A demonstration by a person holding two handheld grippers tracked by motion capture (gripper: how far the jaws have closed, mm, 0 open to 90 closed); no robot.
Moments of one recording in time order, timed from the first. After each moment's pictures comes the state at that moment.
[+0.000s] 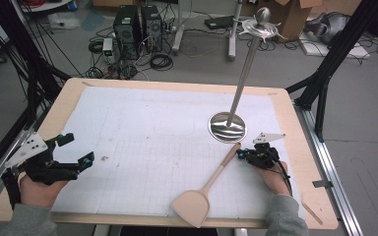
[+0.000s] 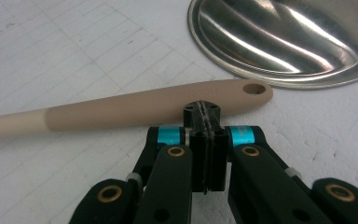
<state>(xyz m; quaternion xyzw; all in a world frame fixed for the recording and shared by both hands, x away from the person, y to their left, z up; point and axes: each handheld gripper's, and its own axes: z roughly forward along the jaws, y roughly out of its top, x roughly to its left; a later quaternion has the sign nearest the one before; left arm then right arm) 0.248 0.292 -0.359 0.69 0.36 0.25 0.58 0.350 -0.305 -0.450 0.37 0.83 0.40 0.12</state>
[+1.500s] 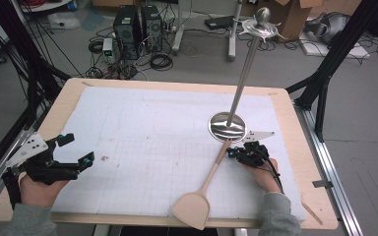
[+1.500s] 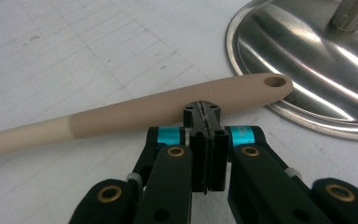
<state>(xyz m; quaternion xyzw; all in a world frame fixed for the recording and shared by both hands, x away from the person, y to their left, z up) 0.249 0.292 -0.361 0.69 0.36 0.24 0.58 0.355 -0.274 -0.446 0.34 0.84 0.41 0.12</state>
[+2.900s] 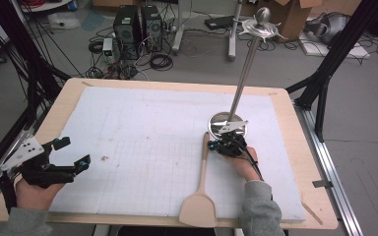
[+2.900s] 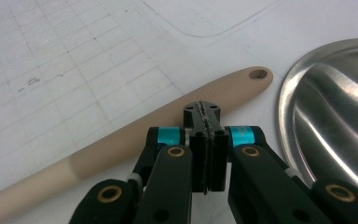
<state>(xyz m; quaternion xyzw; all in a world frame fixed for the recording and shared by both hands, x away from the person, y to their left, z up) 0.244 0.302 -0.367 0.69 0.38 0.24 0.57 0.388 -0.212 -0.442 0.31 0.86 0.39 0.11</state>
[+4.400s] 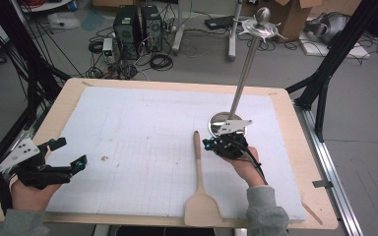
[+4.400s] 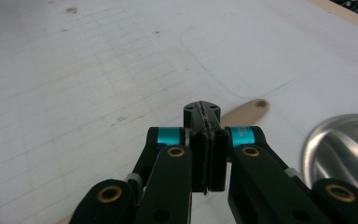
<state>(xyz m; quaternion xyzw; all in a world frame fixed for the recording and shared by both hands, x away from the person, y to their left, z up) 0.241 0.309 -0.366 0.69 0.38 0.25 0.57 0.349 -0.196 -0.389 0.25 0.86 0.44 0.12</state>
